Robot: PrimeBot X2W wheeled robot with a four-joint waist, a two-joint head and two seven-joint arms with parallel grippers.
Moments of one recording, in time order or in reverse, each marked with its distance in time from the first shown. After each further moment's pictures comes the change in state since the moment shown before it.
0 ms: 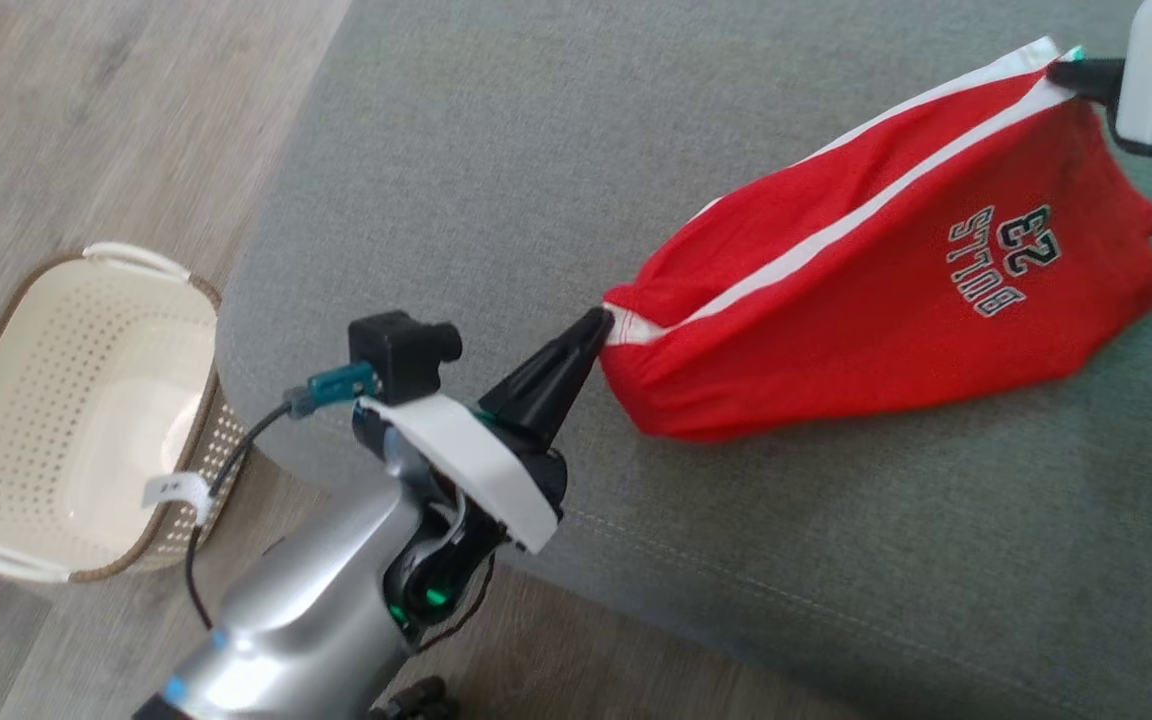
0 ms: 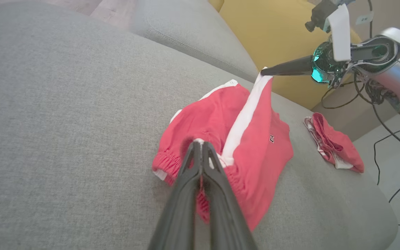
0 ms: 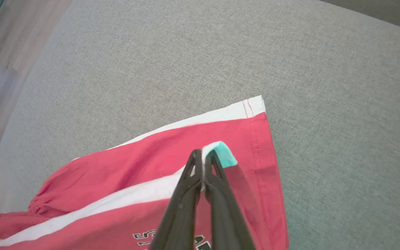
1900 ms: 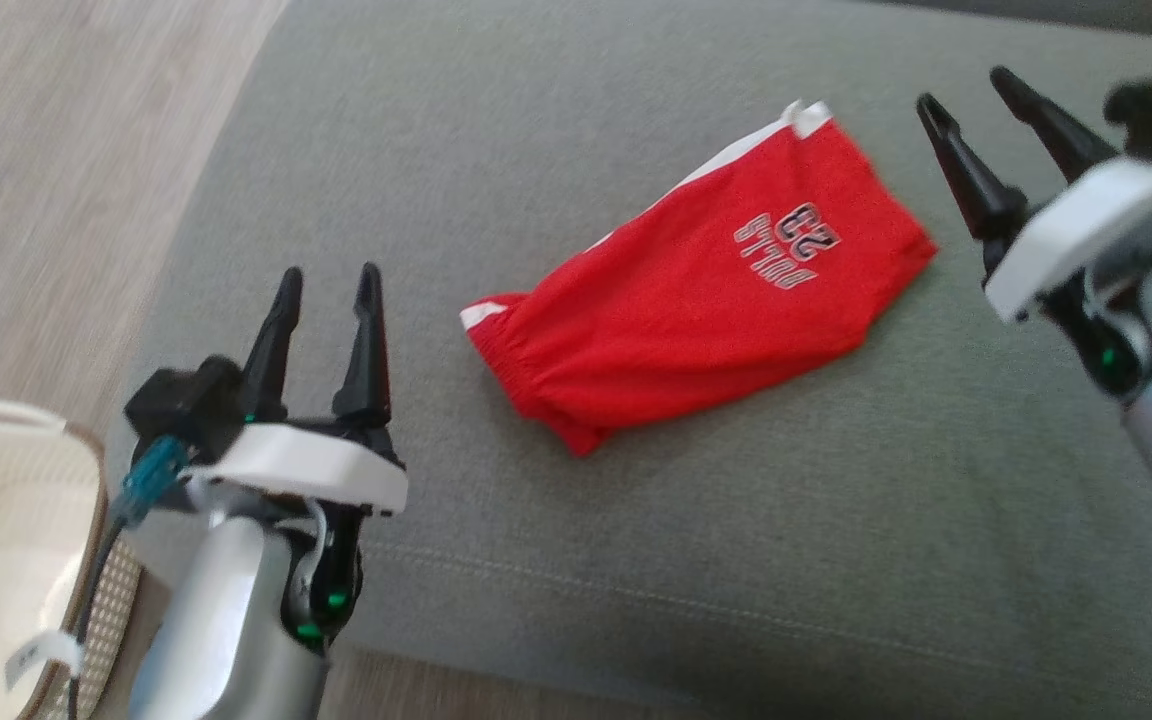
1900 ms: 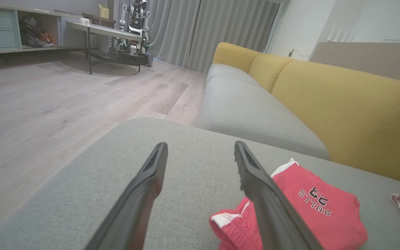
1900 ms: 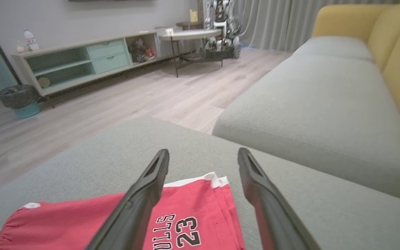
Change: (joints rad) left arm 0.244 -0.149 0.610 -0.057 0.512 0.134 -0.064; right arm 0.272 -0.032 0.268 -0.149 0.019 0.000 -0.977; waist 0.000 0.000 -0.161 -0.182
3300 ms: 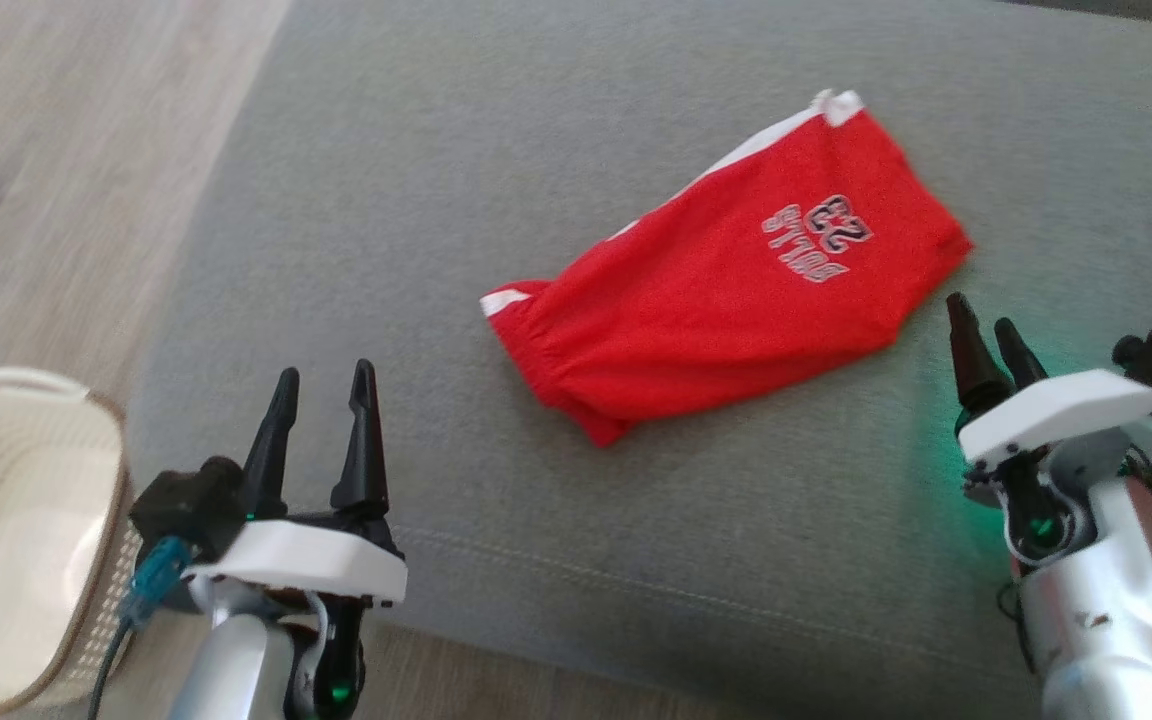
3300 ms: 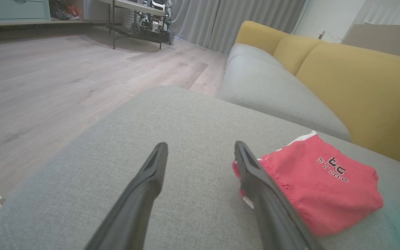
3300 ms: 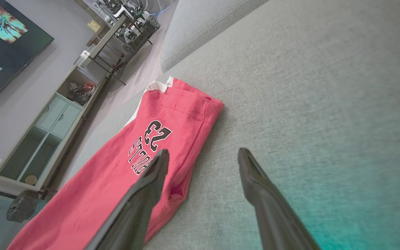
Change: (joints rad) left arm 0.193 -0.021 0.037 -0.098 0.025 0.026 0.000; right arm 0.380 0.391 -0.701 0.050 -0.084 0.000 0.089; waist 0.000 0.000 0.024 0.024
